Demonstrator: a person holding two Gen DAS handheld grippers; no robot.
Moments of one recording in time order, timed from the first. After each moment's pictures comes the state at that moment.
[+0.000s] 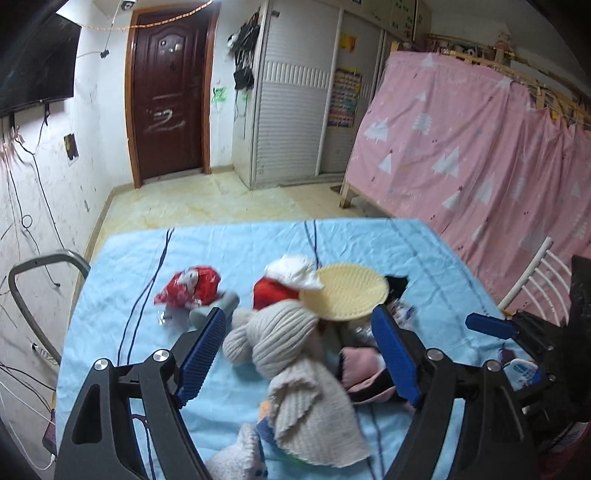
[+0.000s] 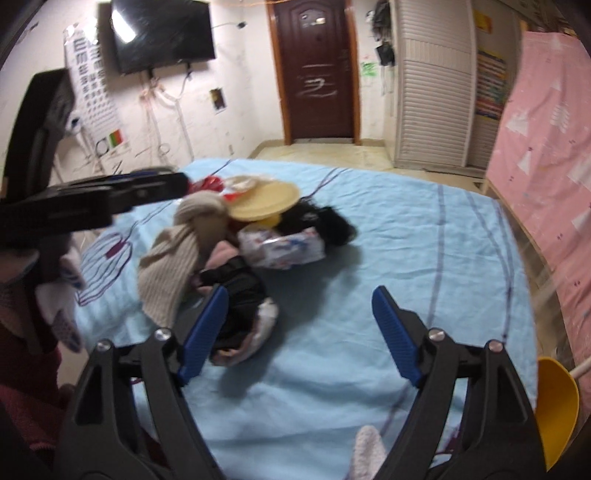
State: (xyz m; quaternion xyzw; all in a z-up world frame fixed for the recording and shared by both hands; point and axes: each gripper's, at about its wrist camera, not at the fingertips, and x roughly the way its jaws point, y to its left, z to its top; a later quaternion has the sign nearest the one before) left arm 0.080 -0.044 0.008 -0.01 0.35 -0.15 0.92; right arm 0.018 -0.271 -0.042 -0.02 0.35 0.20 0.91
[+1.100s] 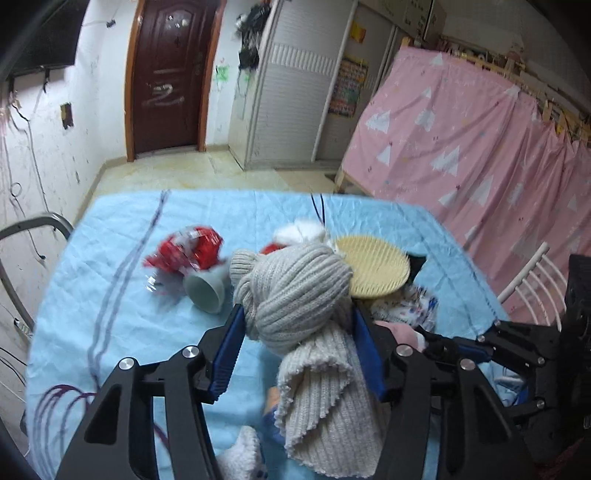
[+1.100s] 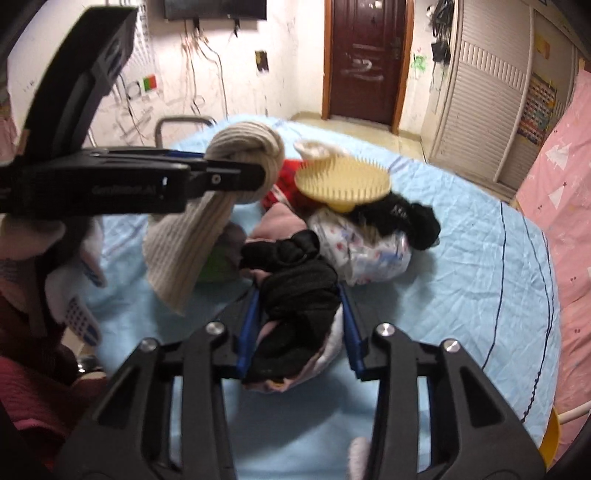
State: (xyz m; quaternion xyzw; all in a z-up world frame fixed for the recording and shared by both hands) left arm 0.074 -0.027 -0.023 -0.05 0.37 -0.16 0.91; right arm 0.019 -0.221 -0.052 -0.10 0.37 0.26 0.88
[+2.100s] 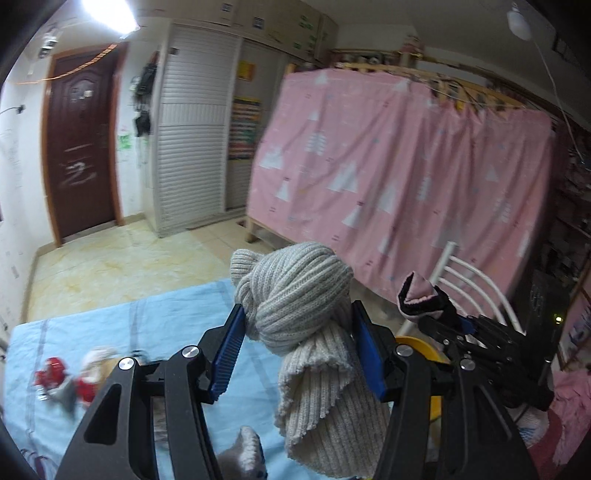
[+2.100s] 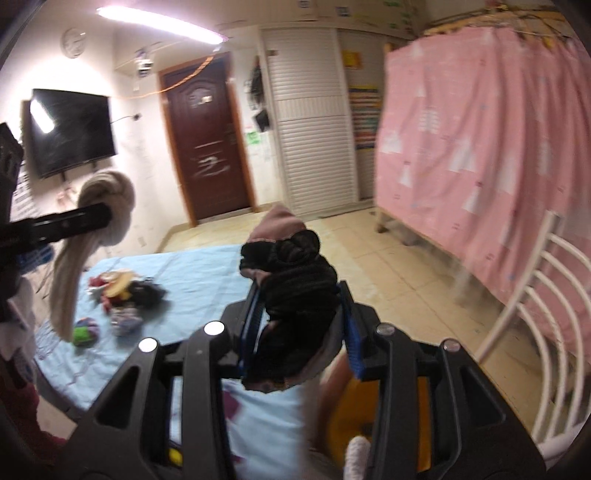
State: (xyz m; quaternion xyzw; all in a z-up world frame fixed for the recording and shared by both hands) left arm 0.023 -0.249 0.080 0.02 0.28 -0.32 0.90; right arm -0.057 -0.491 0.006 0.08 0.23 0.00 0.97
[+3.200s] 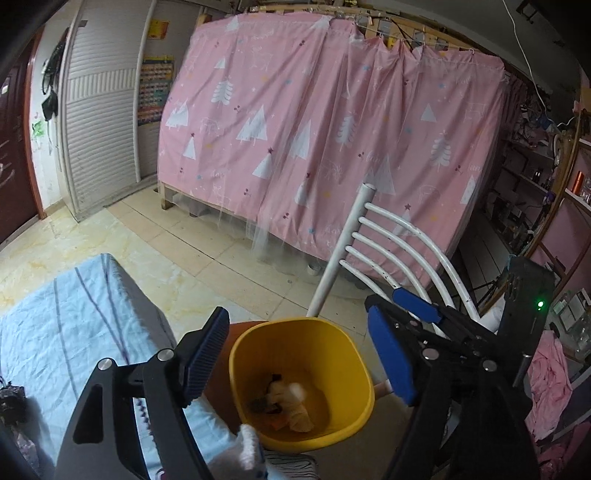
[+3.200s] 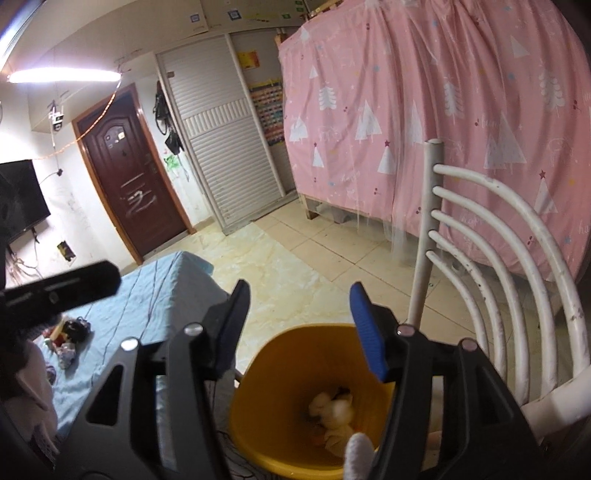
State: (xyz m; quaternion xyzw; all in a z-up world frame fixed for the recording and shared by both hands) left arm 0.013 -0.441 0.032 0.06 0.34 -0.44 0.83; right arm -0.096 -0.621 -0.038 0.18 0.23 -0.13 0.95
